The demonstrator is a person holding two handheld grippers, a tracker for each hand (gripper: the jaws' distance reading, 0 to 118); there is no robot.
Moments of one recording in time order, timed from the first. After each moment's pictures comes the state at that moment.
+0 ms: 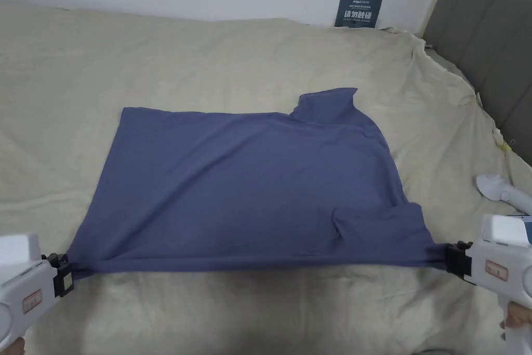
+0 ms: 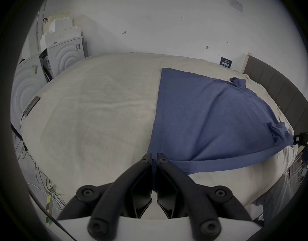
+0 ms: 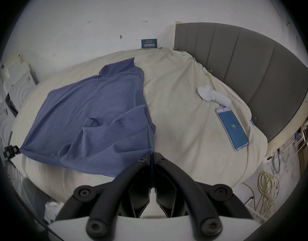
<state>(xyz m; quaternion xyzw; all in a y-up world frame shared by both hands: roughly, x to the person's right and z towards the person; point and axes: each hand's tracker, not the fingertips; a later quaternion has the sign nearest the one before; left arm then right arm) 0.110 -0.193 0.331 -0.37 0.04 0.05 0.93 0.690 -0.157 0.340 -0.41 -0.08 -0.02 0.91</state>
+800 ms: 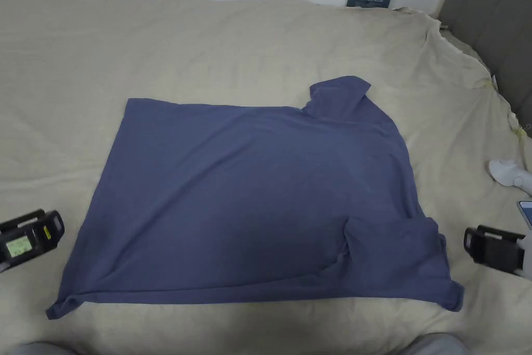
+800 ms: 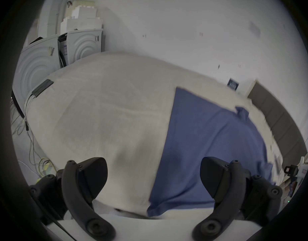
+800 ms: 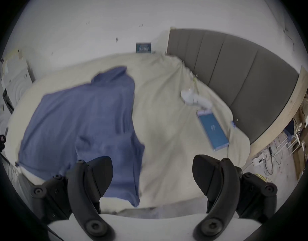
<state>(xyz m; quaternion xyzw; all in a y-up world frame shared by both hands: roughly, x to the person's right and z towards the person) 0.071 -0.133 0.343 -0.31 0.08 0.15 0.93 0.711 -0.116 0.355 -0.35 -0.11 -0.02 0.93</state>
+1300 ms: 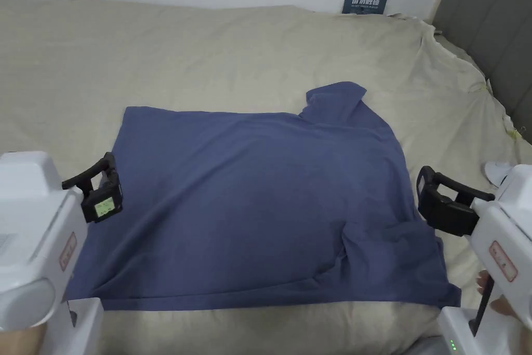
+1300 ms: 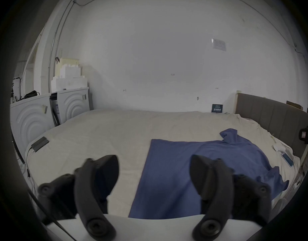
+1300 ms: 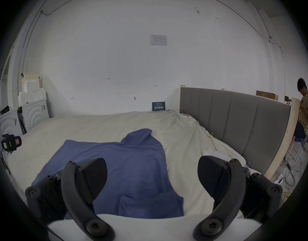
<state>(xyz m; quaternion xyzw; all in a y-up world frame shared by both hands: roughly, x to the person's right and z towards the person) 0.182 -0.108 0.344 -0.12 0.05 0.01 0.99 0.621 -0.092 0.375 -0.13 -0.06 -0.01 0.99</state>
